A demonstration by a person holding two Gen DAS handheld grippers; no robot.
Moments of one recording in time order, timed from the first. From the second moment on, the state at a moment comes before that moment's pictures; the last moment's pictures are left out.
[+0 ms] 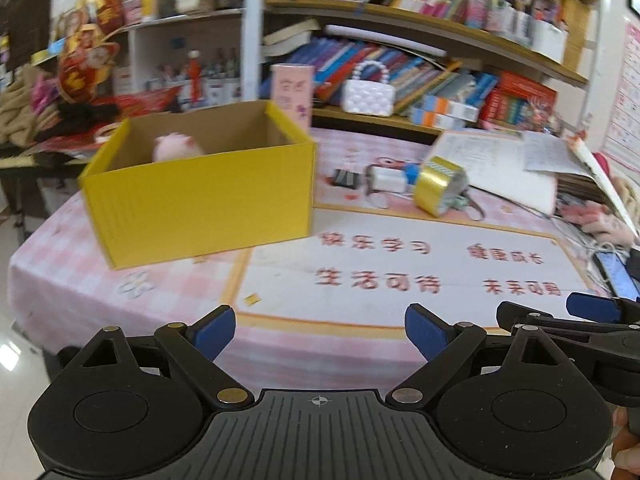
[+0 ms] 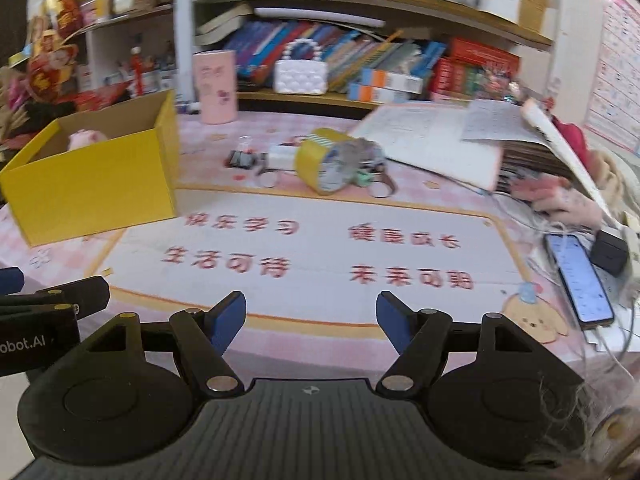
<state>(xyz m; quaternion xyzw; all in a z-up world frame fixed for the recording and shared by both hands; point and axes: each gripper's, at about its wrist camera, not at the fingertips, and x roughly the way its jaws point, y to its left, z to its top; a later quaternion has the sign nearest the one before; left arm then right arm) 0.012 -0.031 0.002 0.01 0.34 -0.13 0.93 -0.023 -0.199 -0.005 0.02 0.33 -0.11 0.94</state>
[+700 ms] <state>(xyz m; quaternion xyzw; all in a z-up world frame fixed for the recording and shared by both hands) 0.113 -0.125 0.001 0.01 0.35 -0.14 0.93 0.081 -0.296 -0.007 0.03 0.34 -0.08 0.93</state>
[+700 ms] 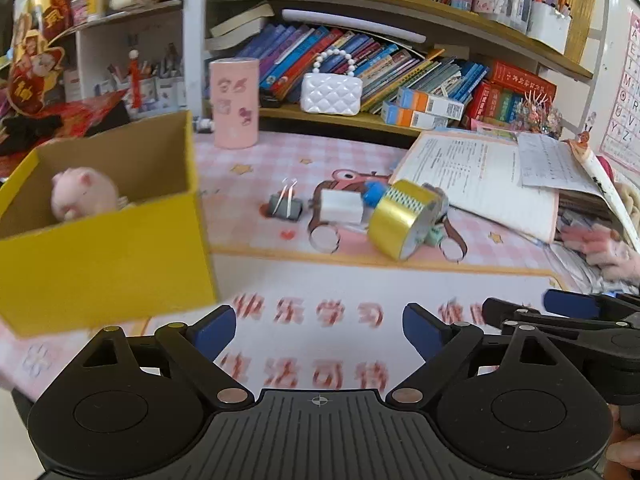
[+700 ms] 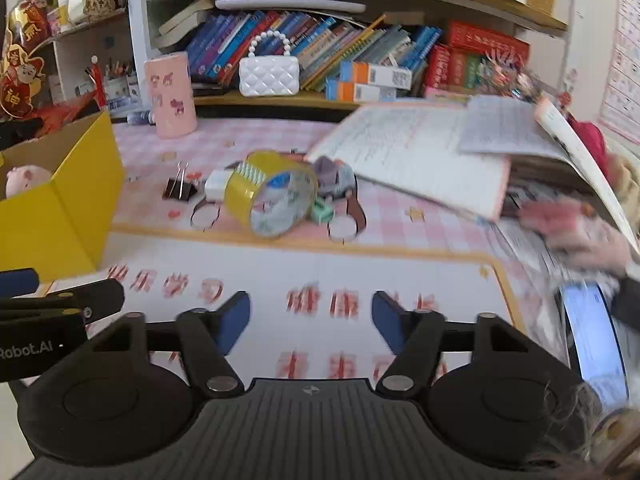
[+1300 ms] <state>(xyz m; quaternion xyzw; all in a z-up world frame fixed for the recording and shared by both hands) 0.238 -0.238 -0.038 0.08 0.39 -0.17 0.90 0.158 -0.381 -0.034 0.02 0.38 -0.03 0.93</state>
